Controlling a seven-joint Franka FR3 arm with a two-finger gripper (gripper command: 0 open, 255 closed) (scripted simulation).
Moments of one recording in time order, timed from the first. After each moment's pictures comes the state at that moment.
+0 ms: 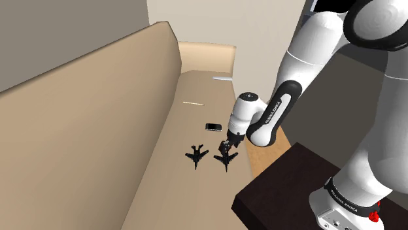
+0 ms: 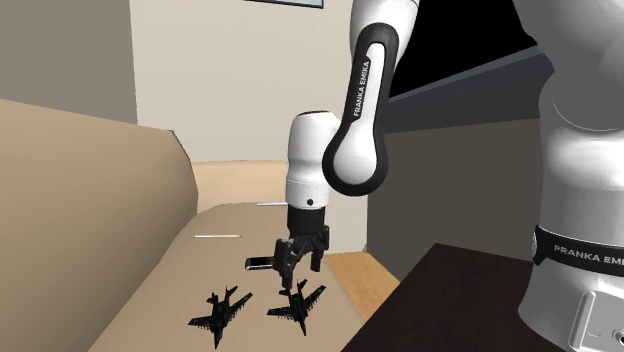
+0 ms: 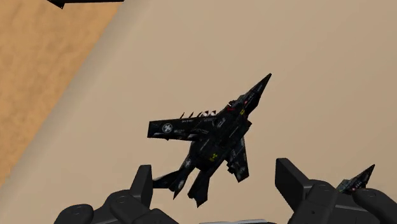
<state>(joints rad) 0.18 0.35 -0.01 -2.61 -0.31 3.05 0.48</state>
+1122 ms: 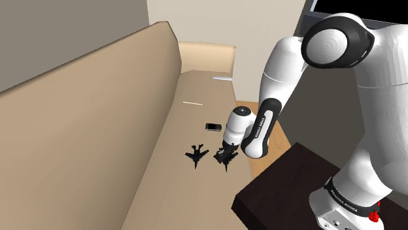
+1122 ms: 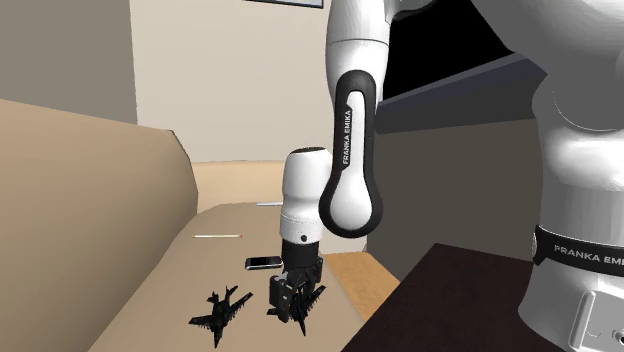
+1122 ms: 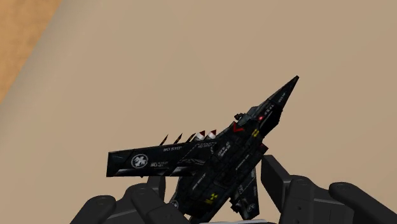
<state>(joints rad) 0.28 0.60 -0.09 -2.50 -0.33 3.20 0.53</state>
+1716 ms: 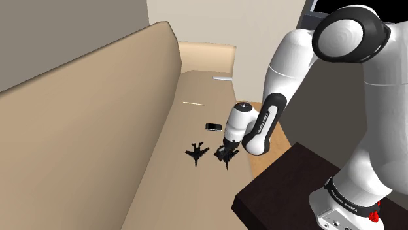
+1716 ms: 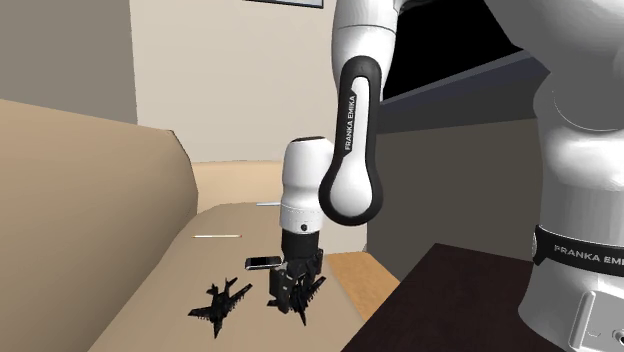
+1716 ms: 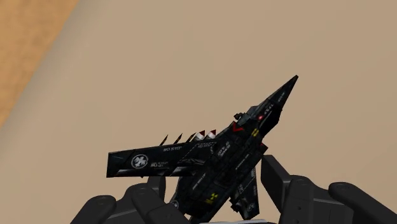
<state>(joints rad) 0.26 0.53 -0.08 -2.53 -0.33 3.15 0.53</state>
